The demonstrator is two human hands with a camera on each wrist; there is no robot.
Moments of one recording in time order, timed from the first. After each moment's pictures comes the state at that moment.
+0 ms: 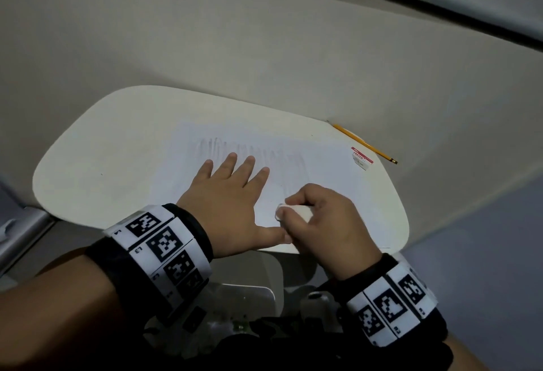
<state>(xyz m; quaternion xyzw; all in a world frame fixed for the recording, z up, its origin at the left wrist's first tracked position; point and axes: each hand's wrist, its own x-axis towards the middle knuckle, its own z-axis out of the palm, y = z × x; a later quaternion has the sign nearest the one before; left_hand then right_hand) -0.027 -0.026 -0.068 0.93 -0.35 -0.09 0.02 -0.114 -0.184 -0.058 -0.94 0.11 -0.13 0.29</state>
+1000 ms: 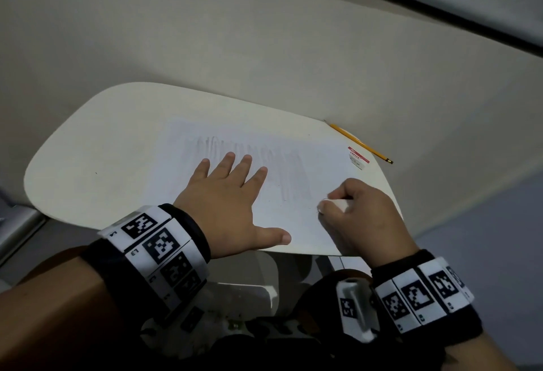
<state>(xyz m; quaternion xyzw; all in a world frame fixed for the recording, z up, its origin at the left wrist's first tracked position) -0.026 -0.025 -0.067 0.93 -0.35 -0.10 0.02 -0.120 -0.226 -0.042 -0.94 0.23 -0.11 0.23</state>
